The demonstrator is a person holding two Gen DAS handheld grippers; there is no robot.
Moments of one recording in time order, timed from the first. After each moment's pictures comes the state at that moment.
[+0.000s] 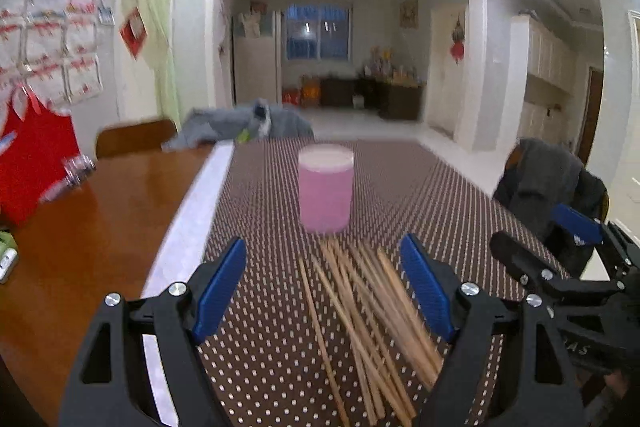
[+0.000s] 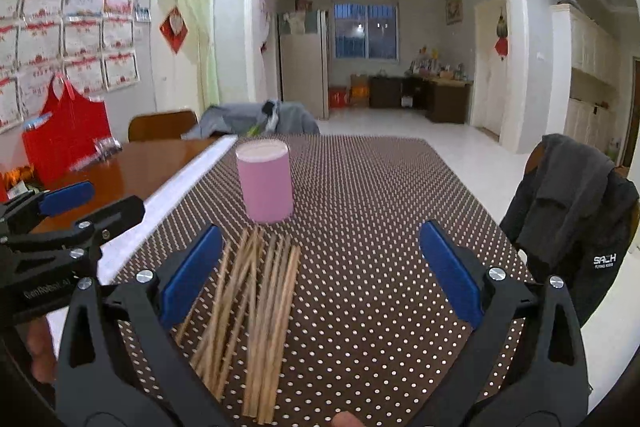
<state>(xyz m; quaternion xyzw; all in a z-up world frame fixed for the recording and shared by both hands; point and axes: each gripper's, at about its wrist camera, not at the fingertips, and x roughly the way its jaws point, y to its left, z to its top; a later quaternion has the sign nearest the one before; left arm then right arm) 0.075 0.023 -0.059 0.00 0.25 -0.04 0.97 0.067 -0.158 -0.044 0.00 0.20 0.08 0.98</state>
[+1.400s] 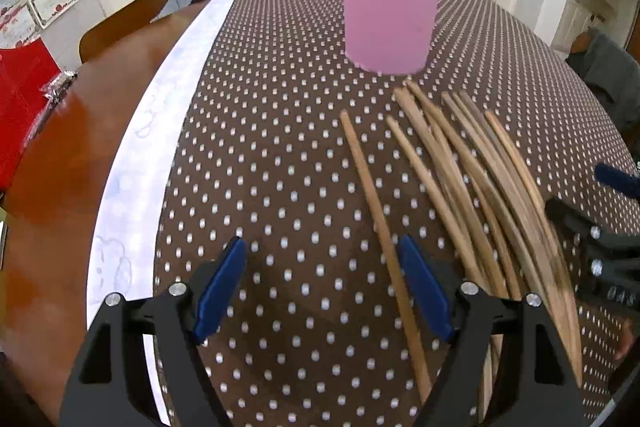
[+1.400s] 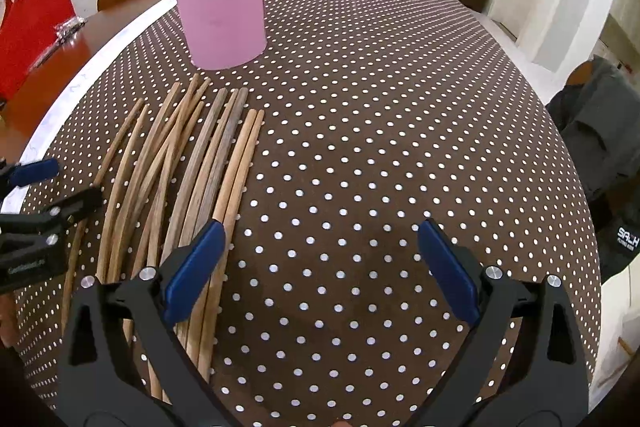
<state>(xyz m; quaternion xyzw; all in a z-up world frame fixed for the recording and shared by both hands) 0.188 0.048 -0.175 0.04 0.49 0.01 0.87 0.190 -0.148 -0.152 -0.05 0.45 0.08 0.89</state>
